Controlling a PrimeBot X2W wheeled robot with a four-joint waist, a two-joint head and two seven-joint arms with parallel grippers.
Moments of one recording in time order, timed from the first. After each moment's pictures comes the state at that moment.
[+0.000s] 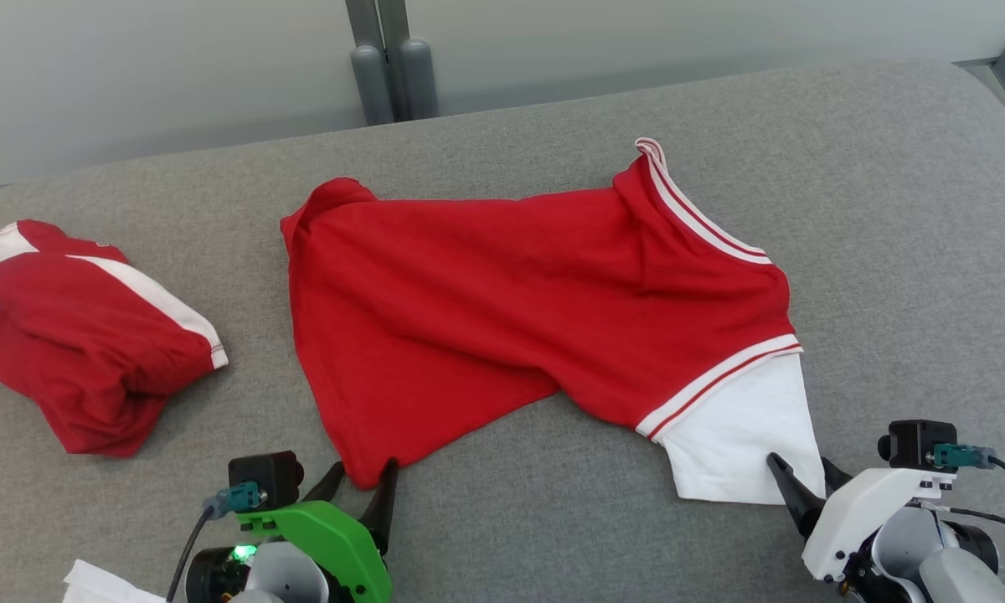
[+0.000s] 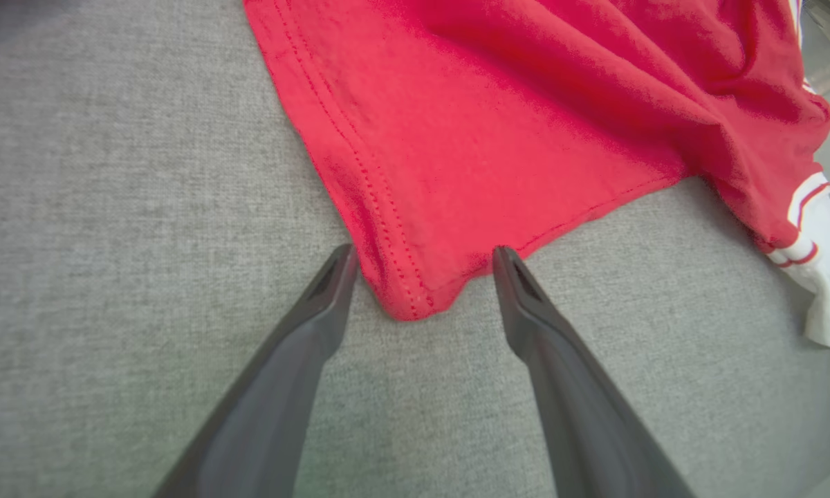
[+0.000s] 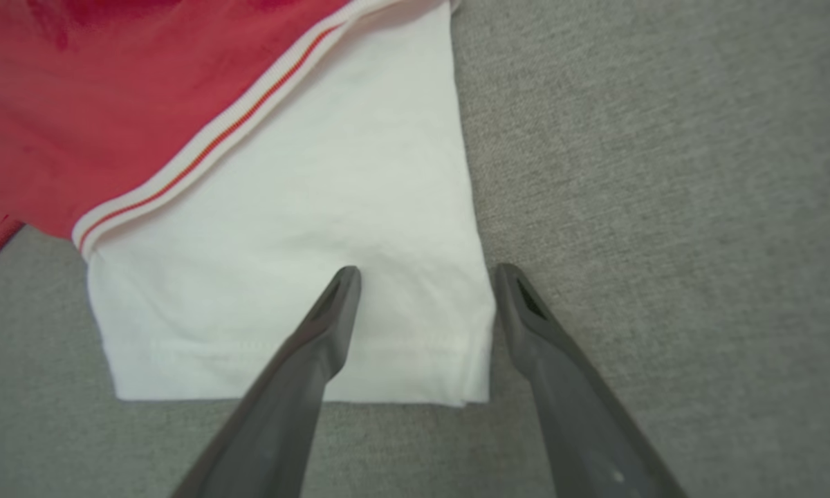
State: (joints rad) left arm -0.11 0.11 -0.30 0.35 -0.55 -0.03 0.14; right arm -0.11 -0.22 0.13 0.42 0.58 0.13 0.21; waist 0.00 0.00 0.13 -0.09
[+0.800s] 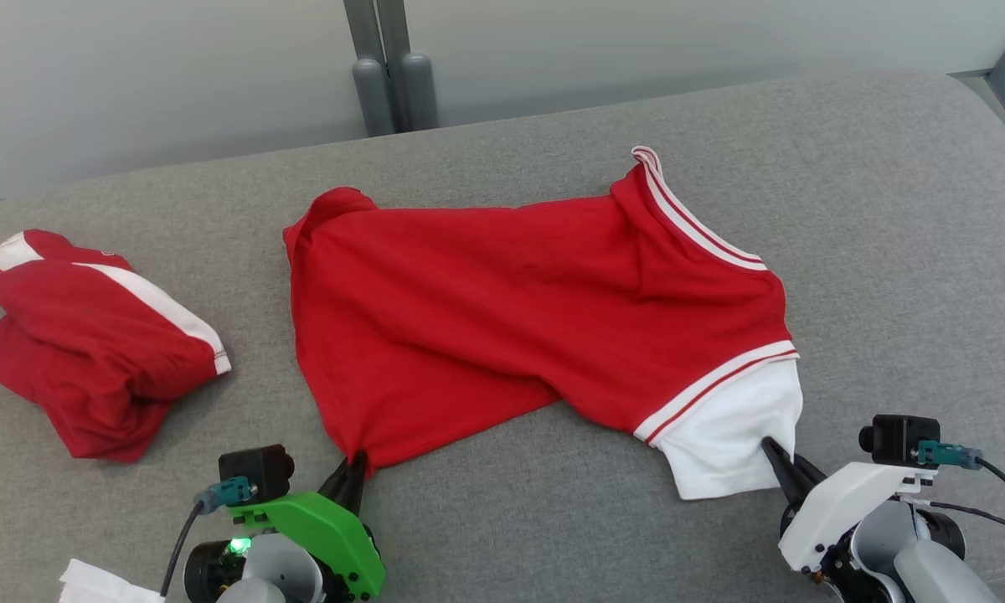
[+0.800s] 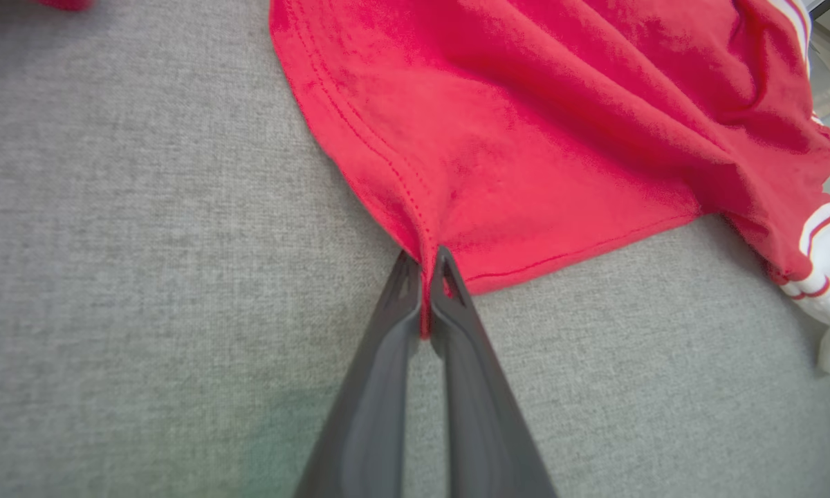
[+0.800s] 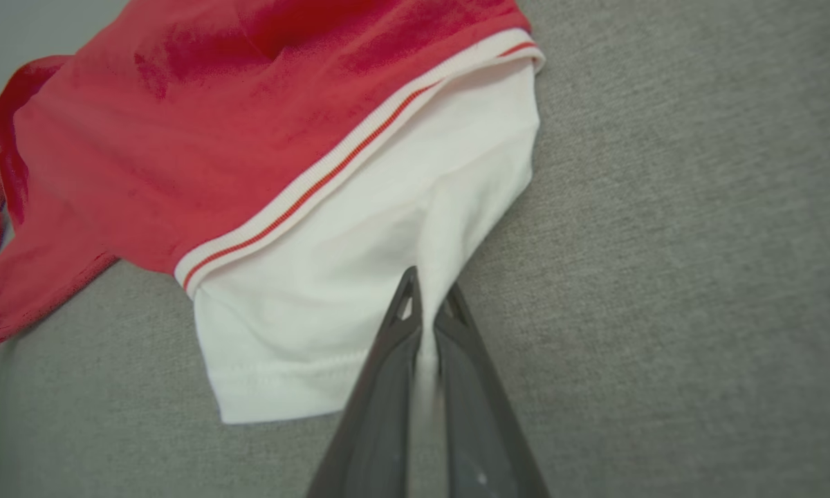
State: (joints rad) left arm -0.17 0.10 -0.30 0.49 -0.59 -0.06 0.06; right arm -0.15 -0.24 0.24 0.46 0.69 0.13 0.08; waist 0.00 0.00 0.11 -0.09
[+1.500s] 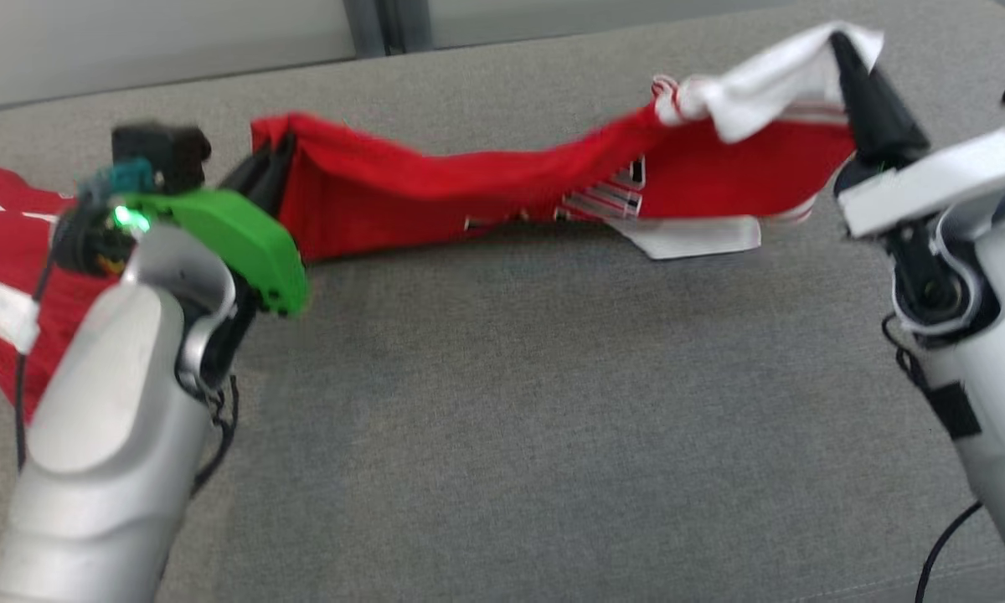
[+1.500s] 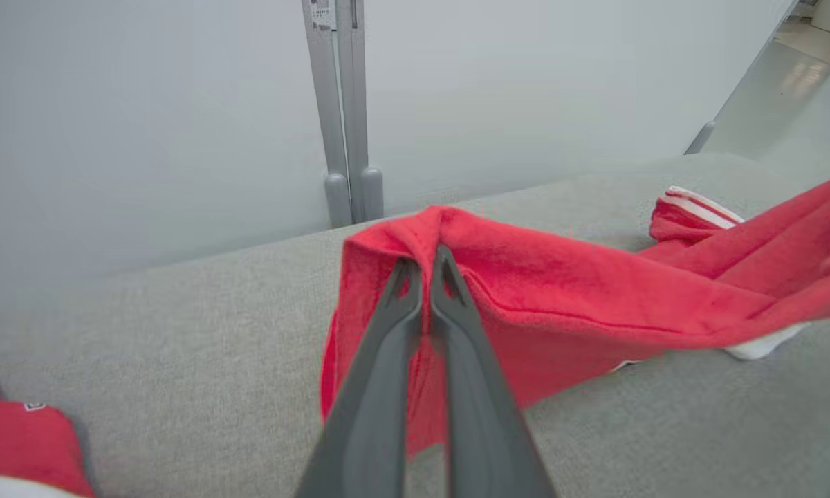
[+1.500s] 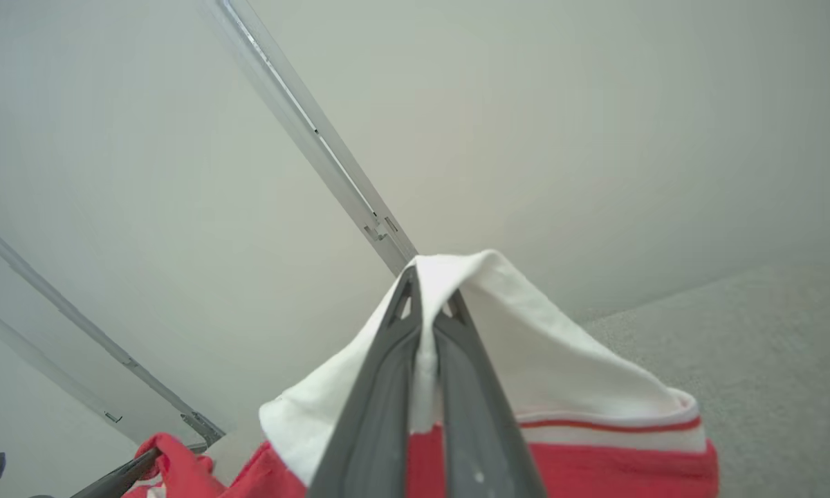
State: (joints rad) left arm -0.67 0.25 -0.33 0.39 -0.50 -0.10 0.20; right arm -0.65 -0.34 0.26 0.28 0.98 0.13 -0.09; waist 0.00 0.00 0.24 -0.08
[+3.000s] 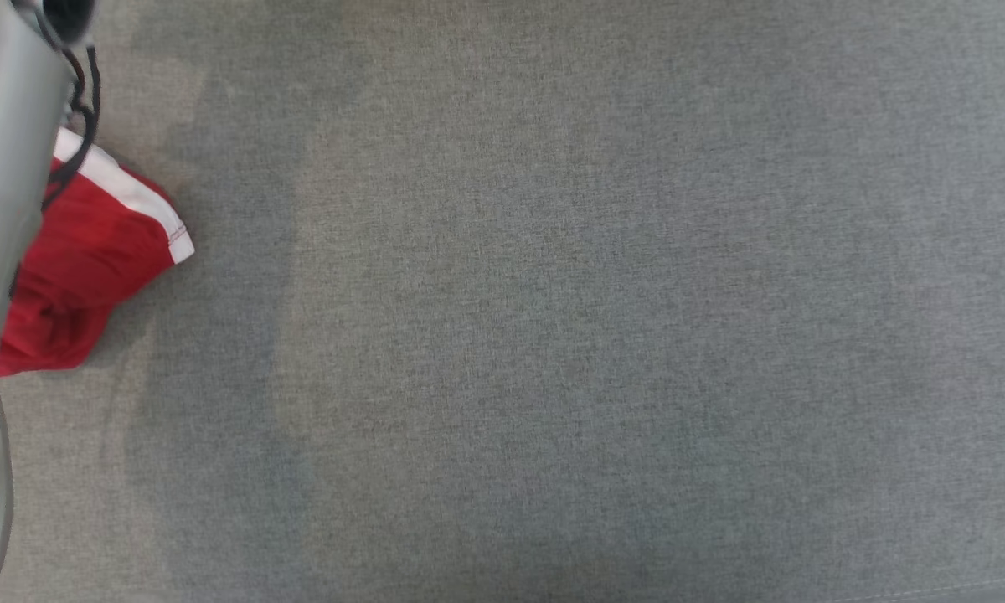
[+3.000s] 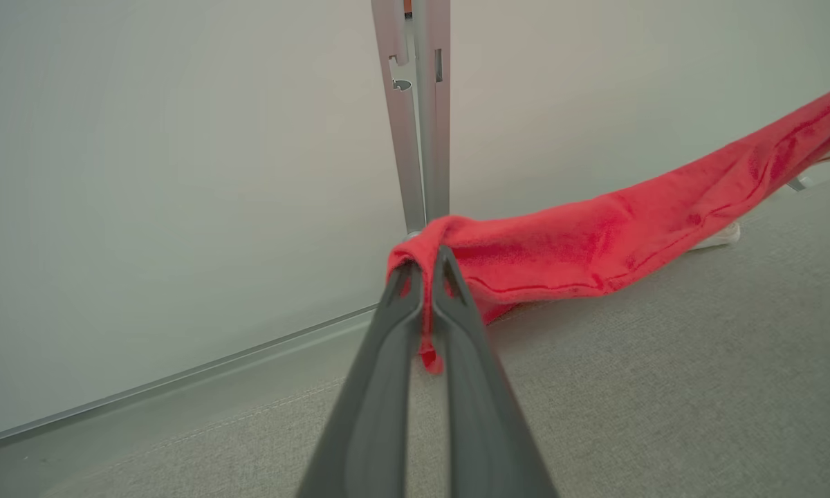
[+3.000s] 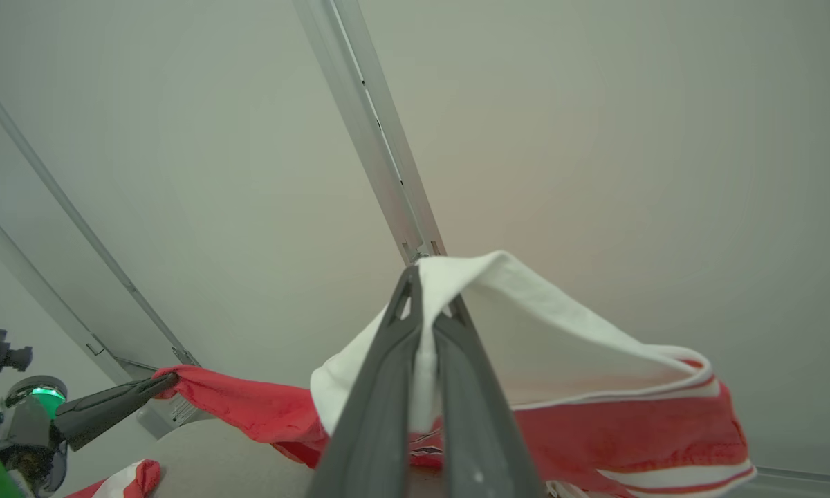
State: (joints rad) left arm -1.48 0.32 -0.73 0.87 -0.75 -0.13 0.10; right arm -1.51 -0.53 0.76 0.56 1.23 0.13 -0.10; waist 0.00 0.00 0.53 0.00
